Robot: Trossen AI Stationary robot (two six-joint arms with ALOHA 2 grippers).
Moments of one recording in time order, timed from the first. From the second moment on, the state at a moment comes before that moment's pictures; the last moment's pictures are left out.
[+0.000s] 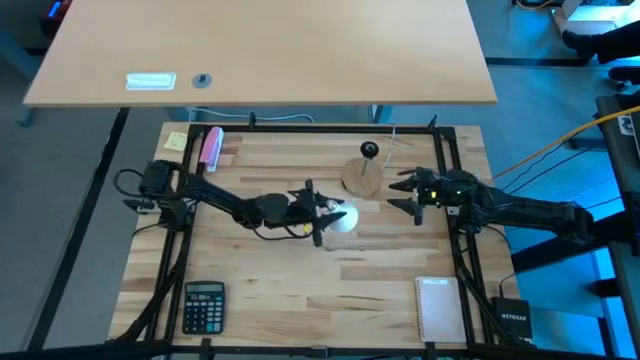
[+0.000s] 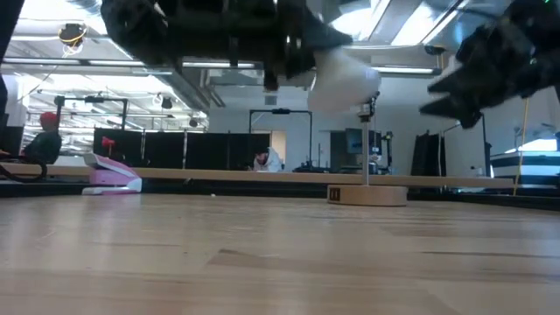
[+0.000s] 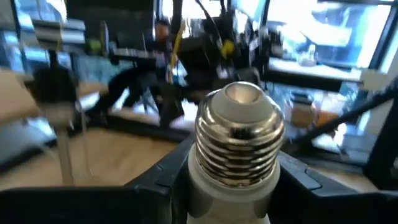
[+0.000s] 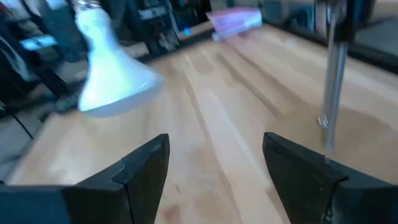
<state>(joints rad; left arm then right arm) -0.11 1.83 0.86 1.00 -0.30 -0.12 -0.26 0.40 0.16 -0.02 -0.13 0.27</state>
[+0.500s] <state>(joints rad) -0.10 2.09 0.95 0.94 -0.28 -0.21 -0.25 0.63 0.02 0.30 -0.19 0.23</state>
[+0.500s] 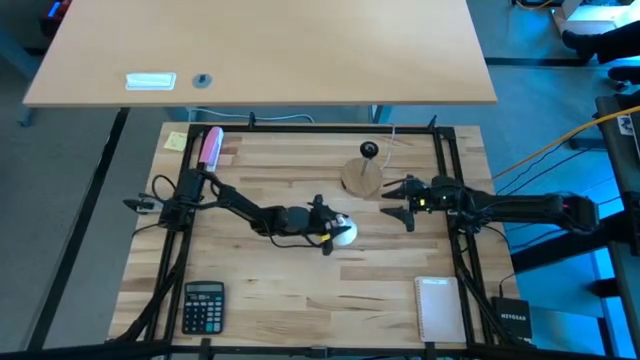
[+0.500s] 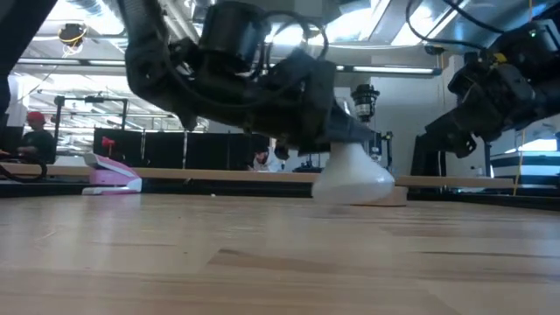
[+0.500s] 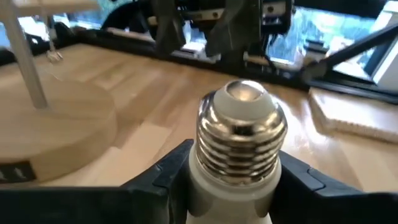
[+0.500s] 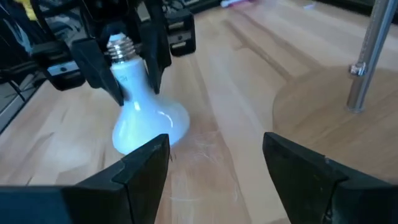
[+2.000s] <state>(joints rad) -0.06 1.75 1.18 -0.01 -0.21 -0.20 -0.26 0.66 0.01 0.31 -0.22 0.23</state>
